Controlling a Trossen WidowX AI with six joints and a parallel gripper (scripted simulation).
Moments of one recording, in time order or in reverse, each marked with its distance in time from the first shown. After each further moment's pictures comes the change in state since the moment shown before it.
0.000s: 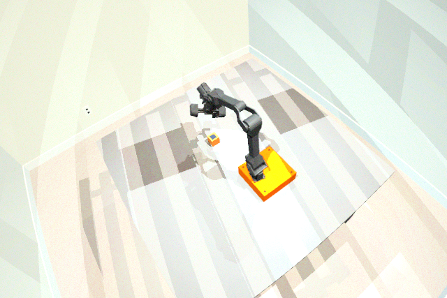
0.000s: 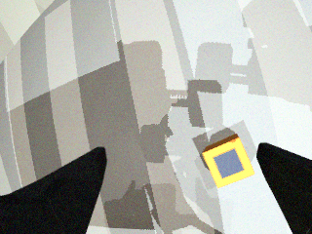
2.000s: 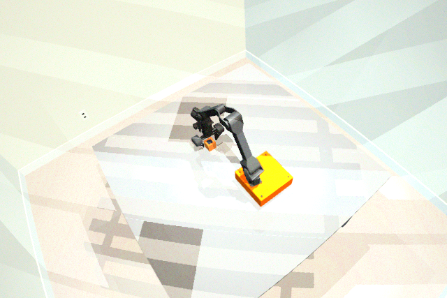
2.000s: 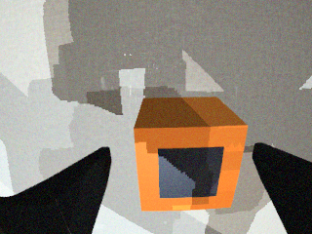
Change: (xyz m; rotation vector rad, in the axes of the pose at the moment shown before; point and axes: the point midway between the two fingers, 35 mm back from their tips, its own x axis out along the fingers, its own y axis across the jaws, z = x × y) arm 0.117 -0.064 -0.074 -0.478 0.414 -0.245
